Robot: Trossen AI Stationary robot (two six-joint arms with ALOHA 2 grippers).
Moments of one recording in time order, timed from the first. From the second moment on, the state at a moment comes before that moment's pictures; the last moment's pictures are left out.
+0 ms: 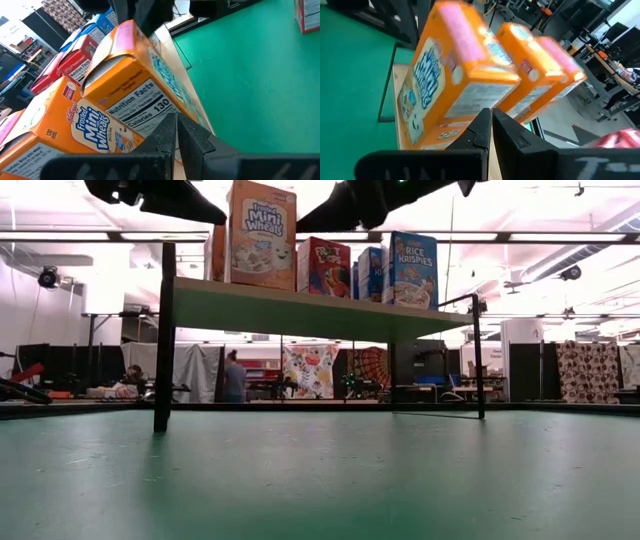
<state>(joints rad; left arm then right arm) -0.53 1.18 0.79 -0.19 -0.94 0.07 0.03 1.57 1.14 0.14 0.18 -0.48</state>
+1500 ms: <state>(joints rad) -0.53 1.17 0.84 -0.31 -0.94 0.00 0.03 1.59 1.14 0.14 0.07 -0.47</state>
